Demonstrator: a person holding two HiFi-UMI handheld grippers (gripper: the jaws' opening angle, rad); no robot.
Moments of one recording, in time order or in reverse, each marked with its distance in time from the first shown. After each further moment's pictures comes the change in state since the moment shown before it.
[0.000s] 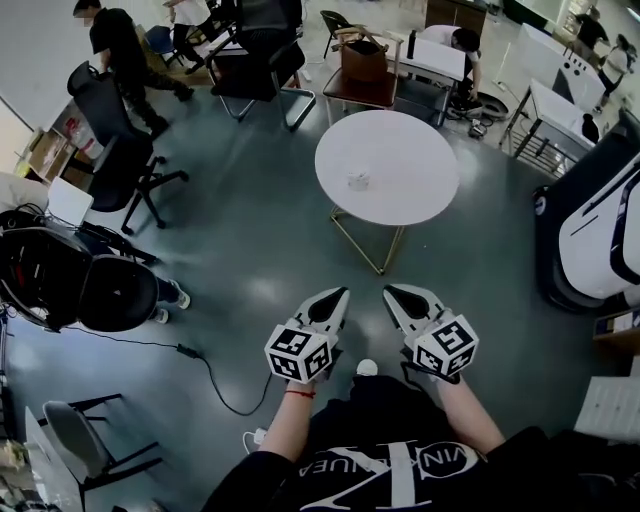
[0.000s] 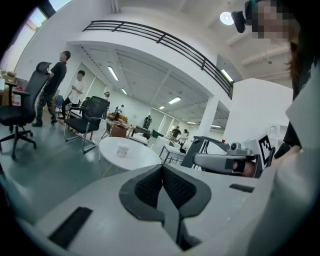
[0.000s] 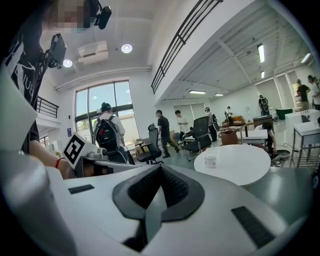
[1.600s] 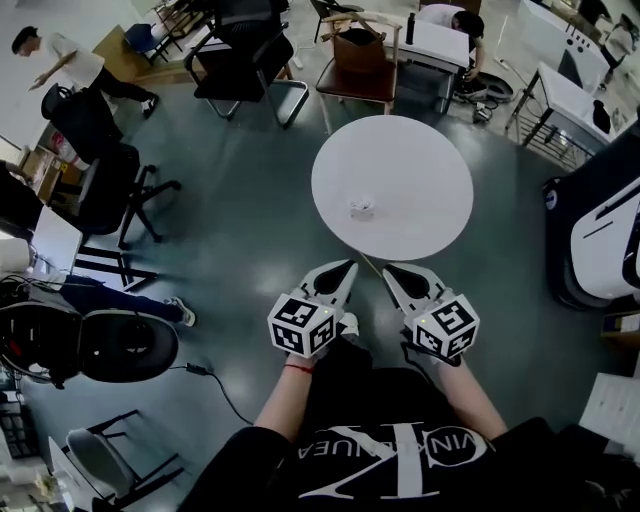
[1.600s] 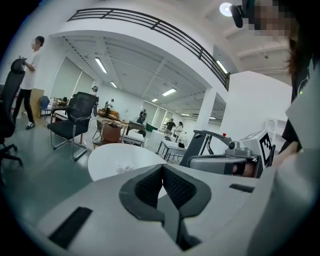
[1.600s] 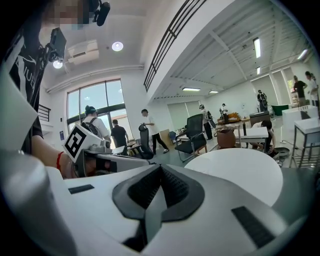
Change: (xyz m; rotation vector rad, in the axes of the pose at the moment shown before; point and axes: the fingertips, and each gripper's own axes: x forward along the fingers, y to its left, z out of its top) left arm 0.154 0.091 0.088 0.084 0.099 -0.077; right arm 0.122 -0.133 0.052 0.047 0.014 -0.040
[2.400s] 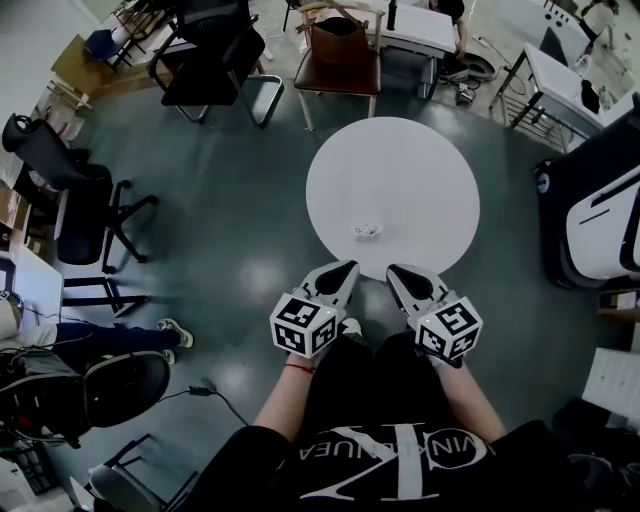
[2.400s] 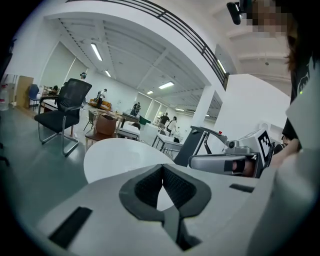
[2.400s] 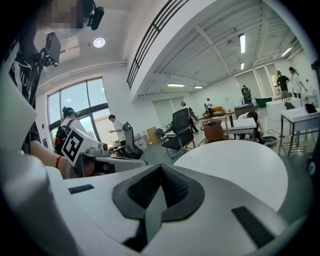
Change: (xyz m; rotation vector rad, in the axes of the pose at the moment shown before) left arm 0.058 0.092 0.009 -0.023 0.081 -0.115; right arm 0.085 -0.059 -0.002 0.110 0.032 -0.148
